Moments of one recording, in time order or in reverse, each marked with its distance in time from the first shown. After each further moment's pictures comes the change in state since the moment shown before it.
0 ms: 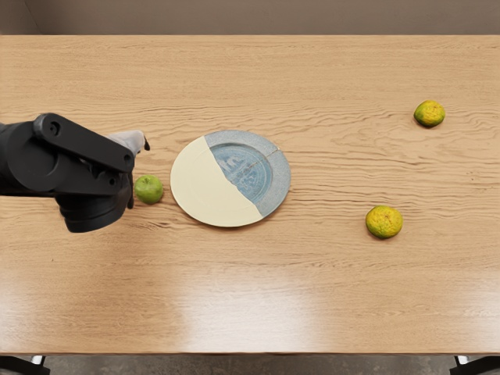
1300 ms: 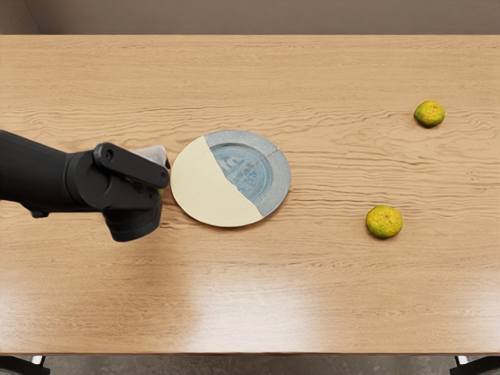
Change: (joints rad) left arm 0.218 -0.137 -0.049 0.255 -0.016 0.005 0.003; right arm 0.000 0.000 0.000 0.000 0.000 0.000 0.000
